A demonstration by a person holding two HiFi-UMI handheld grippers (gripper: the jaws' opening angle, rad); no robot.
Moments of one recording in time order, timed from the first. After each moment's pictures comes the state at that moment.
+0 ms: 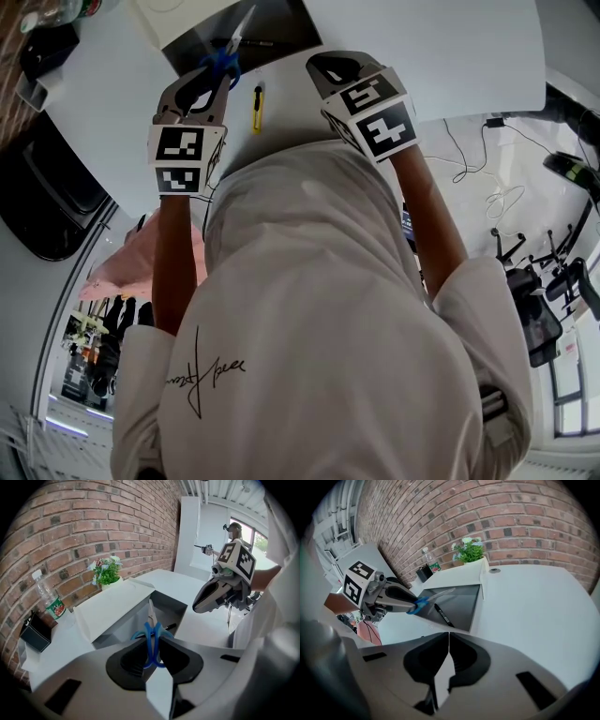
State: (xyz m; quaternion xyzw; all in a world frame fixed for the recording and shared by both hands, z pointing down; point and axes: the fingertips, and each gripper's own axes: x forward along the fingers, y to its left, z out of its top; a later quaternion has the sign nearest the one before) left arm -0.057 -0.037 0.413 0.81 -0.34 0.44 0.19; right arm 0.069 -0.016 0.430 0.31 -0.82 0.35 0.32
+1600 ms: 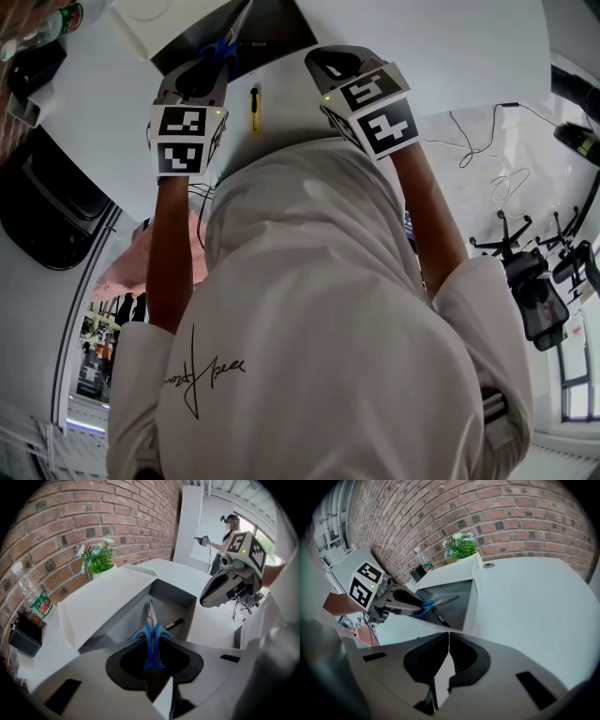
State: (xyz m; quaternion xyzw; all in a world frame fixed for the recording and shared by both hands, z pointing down) left arm -0.048 -0.055 0.449 0.79 -0.31 0.48 0.22; right arm 0.078 -0.022 0.441 0.32 -0.80 0.39 0.32
